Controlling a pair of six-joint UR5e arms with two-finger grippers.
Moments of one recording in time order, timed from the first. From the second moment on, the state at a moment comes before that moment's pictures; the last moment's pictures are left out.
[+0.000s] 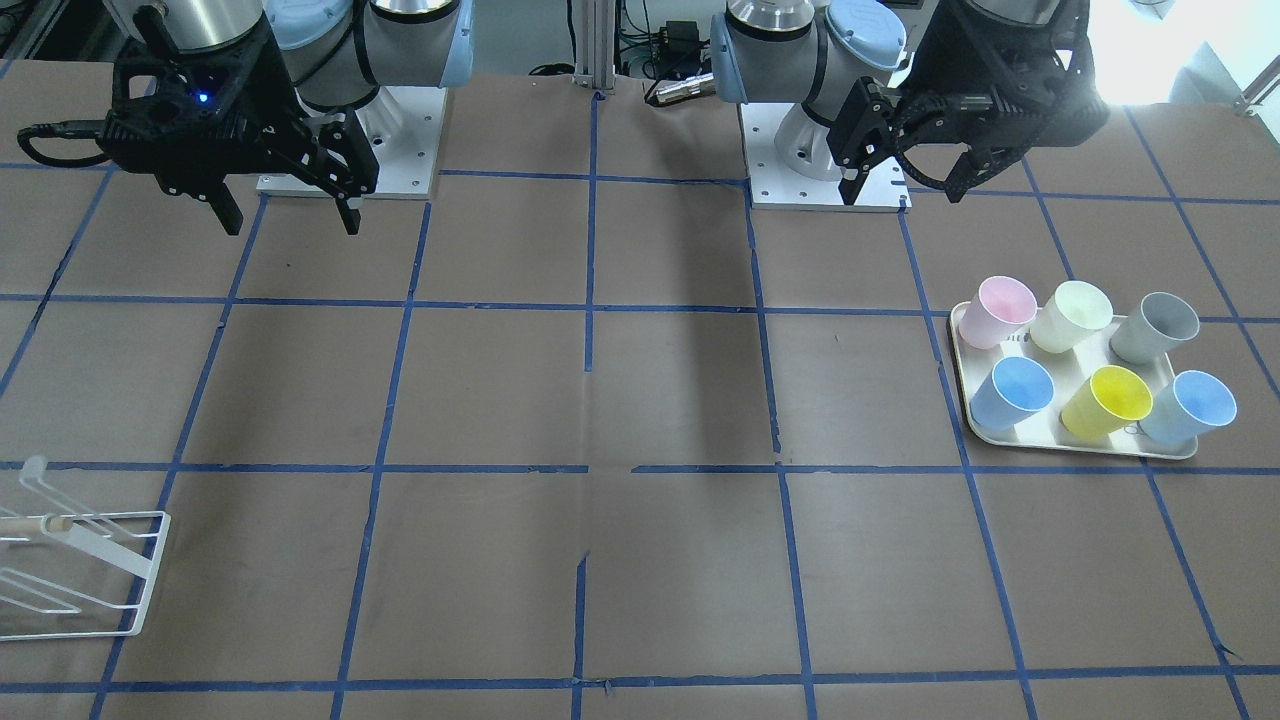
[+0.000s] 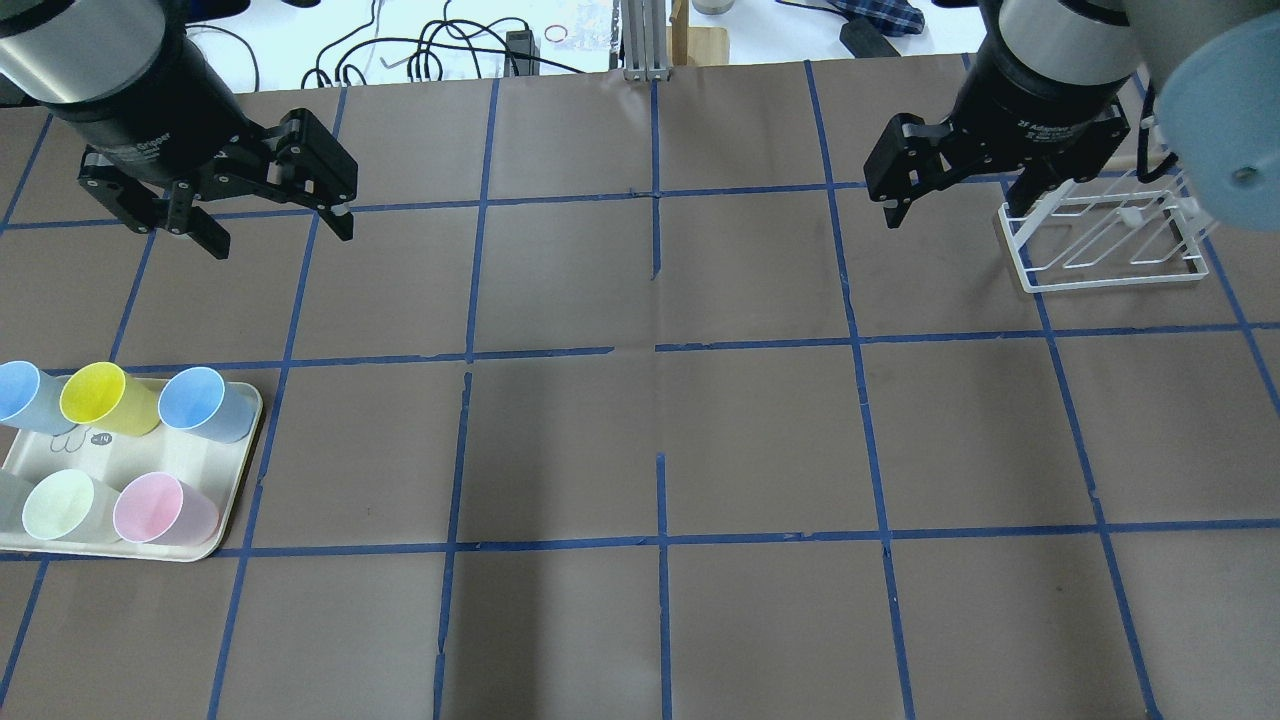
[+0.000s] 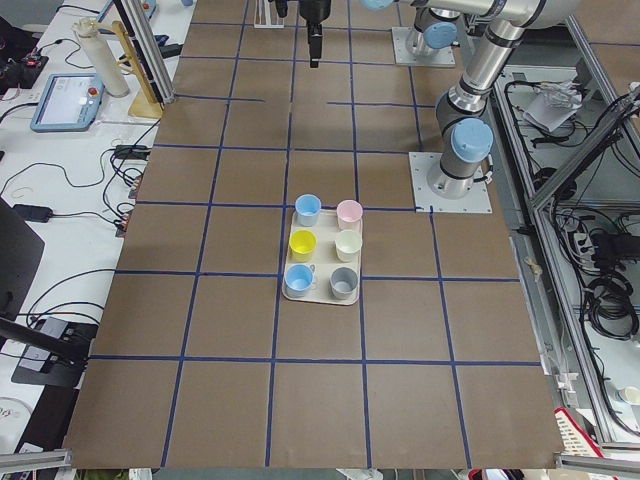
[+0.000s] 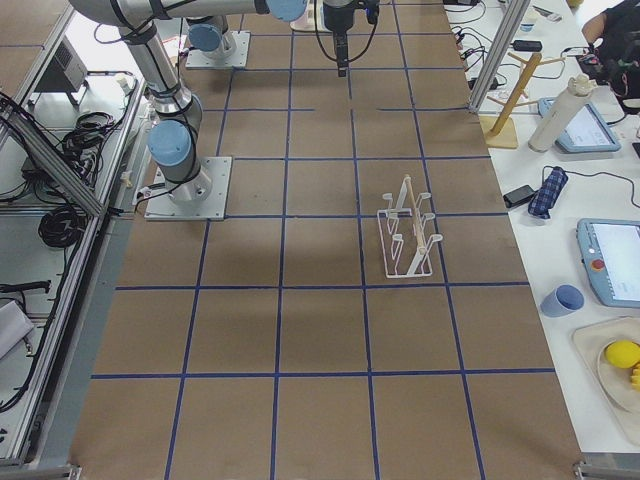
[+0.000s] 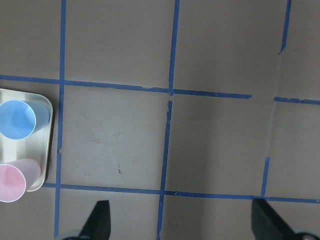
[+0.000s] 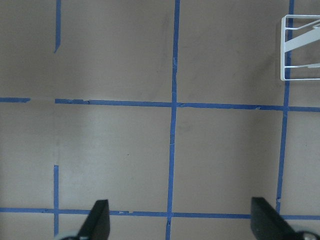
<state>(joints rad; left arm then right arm) -1.52 -1.49 -1.52 -1.69 1.54 -0.05 1.59 -1.63 1.58 -1.61 -1.58 -0.02</state>
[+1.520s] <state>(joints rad) -1.34 -1.53 -1.53 -1.69 1.58 0.18 1.59 -1.64 1.58 -1.61 -1.58 -0.02</state>
